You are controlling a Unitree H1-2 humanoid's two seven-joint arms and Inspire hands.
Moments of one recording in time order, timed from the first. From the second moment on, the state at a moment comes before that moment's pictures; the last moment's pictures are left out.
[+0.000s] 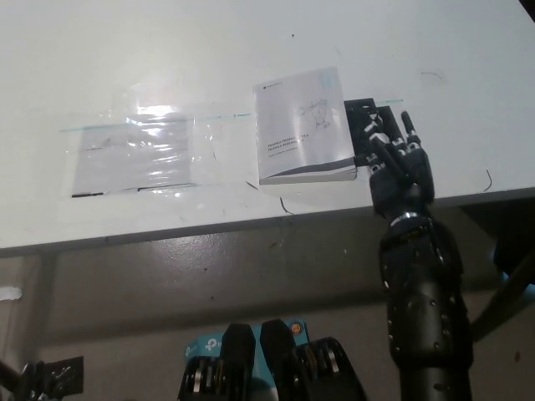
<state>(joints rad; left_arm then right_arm) -0.20 0.06 0.71 0.56 -0.59 0.25 0.19 -0.64 0.23 -0.26 0.29 0.64 0.19 -0.34</state>
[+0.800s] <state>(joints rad) -0.20 0.07 0.68 0.56 -0.59 0.25 0.19 -0.65 0.25 -0.25 0.37 0.60 0.18 -0.31</state>
